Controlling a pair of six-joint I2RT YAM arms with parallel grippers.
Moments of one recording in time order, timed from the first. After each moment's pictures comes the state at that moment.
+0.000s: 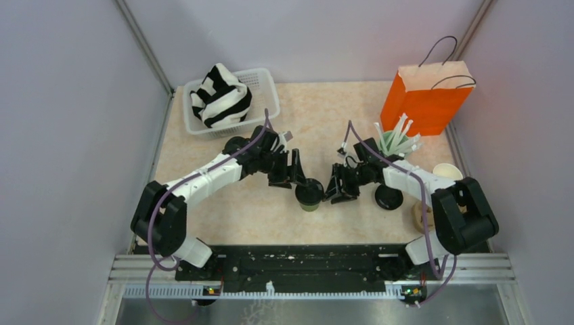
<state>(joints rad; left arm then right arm) -0.60 1.50 1.02 -0.41 0.51 -0.62 0.44 1.49 0.77 -0.41 -0.69 0.51</state>
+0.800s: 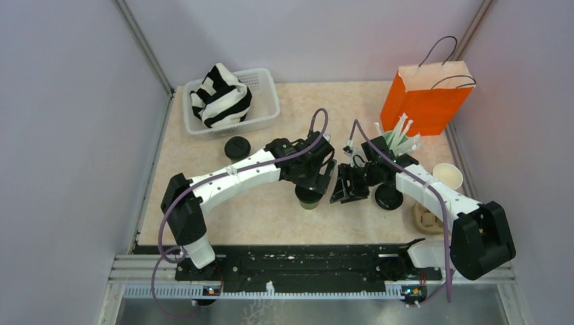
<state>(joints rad) -0.99 1.69 1.54 -0.92 -0.17 -0.55 0.43 1.29 0.83 -0.63 -0.59 0.38</state>
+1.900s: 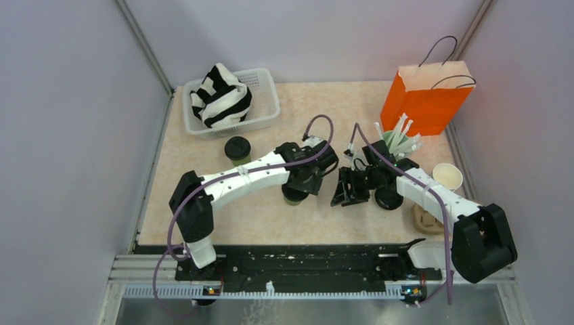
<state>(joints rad) -1.04 1.79 1.58 -1.05 -0.41 -0.63 0.43 1.27 0.78 -0.60 -0.60 0.38</state>
